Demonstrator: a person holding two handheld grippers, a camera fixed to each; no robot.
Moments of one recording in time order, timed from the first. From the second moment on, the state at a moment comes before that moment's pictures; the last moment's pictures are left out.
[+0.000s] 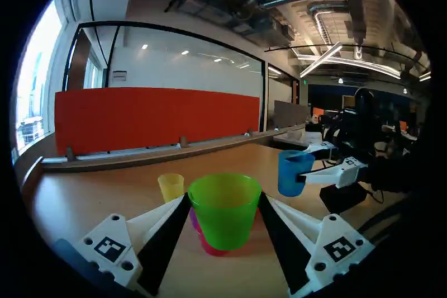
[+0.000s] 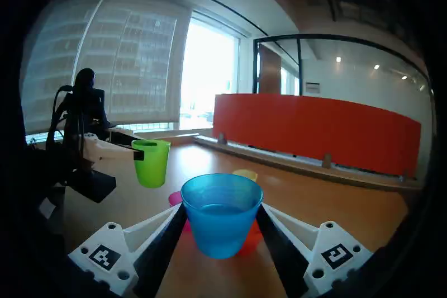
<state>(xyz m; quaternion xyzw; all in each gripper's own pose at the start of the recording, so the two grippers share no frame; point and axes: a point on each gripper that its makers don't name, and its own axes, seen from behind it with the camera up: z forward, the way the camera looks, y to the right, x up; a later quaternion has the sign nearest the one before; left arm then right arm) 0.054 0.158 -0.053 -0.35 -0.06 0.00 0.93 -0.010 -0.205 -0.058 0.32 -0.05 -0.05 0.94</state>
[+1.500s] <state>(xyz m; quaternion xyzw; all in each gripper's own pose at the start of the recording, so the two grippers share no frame) 0.025 0.208 -0.081 -0.42 -0.08 0.01 0.91 0.012 -0.233 -0.047 0.35 -0.02 -0.17 0.92</state>
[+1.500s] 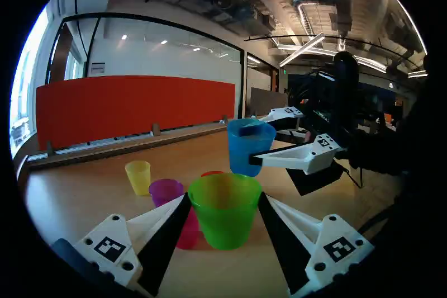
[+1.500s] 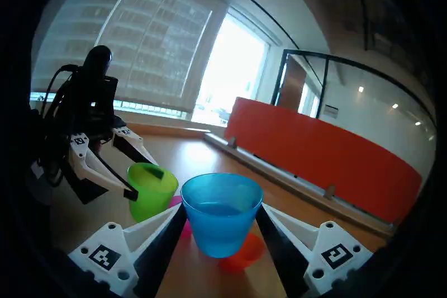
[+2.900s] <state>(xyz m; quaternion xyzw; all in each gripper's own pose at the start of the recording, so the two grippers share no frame) 0.029 0.234 -0.099 -0.44 -0.07 0.02 0.89 0.045 -0.255 -0.047 0.35 0.03 -0.31 0.88</state>
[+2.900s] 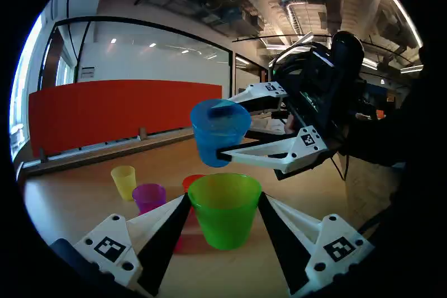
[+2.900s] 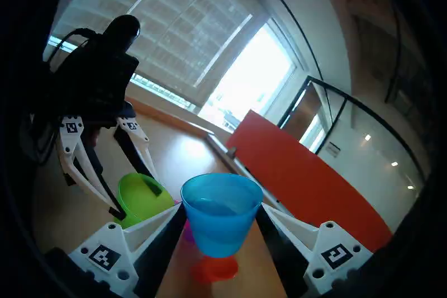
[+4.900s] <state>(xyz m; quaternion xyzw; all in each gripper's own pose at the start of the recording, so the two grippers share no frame) 0.027 0.243 -0.095 -0.45 -0.07 0.02 0.89 0.063 -0.251 -0.046 0.34 0.08 -0.47 0.81</state>
